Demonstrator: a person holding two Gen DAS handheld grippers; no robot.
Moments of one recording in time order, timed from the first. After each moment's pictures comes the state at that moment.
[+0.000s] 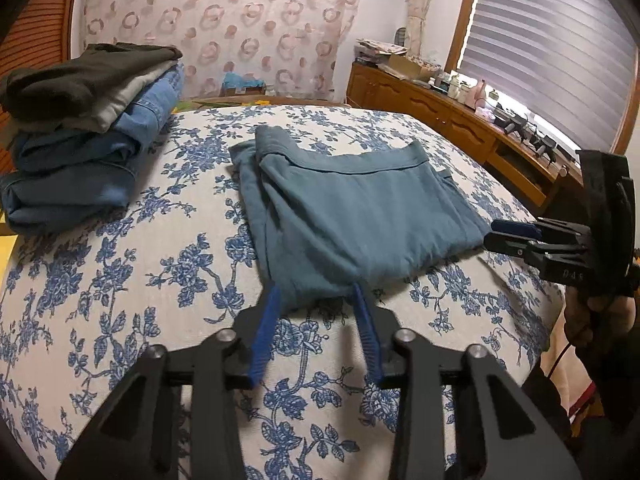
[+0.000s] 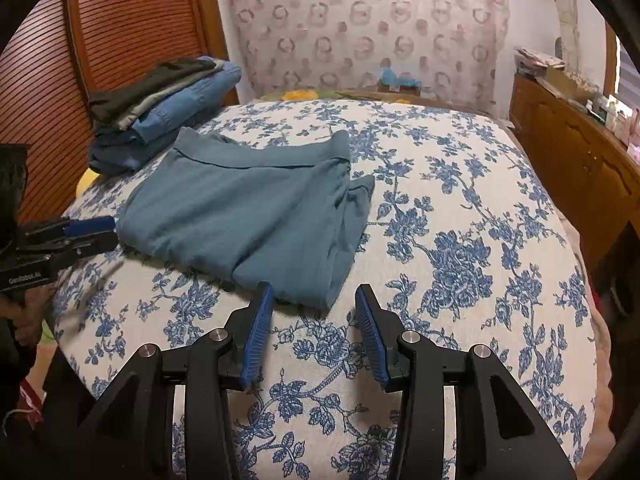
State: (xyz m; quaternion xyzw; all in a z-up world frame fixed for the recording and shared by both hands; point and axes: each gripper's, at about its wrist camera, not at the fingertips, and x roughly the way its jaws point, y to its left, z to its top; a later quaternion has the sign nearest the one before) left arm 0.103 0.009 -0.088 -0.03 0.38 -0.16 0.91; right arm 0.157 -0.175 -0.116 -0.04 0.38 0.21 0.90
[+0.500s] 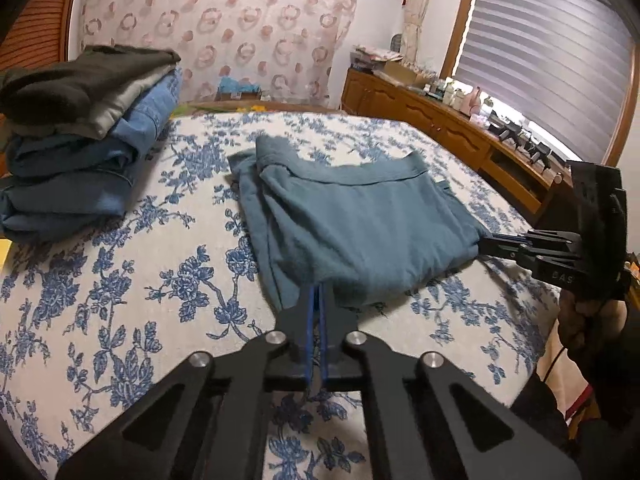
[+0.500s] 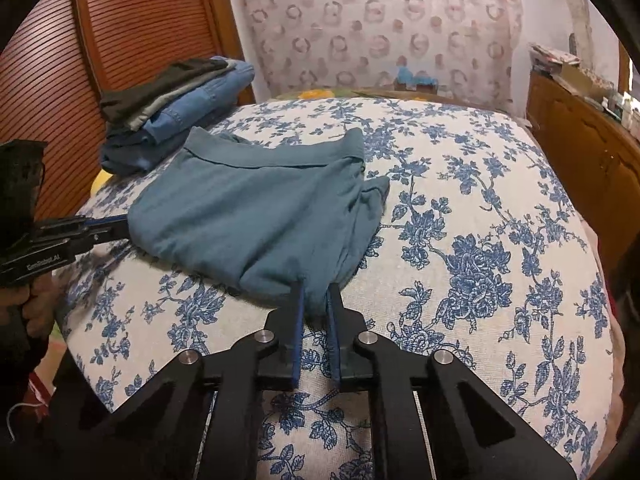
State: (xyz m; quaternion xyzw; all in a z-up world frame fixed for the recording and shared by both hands) left arm 0.103 0.016 -0.082 -0.05 0.36 -0.17 0.92; right arm 0.160 -0.179 -0.116 -0.03 0.37 0.24 0.90
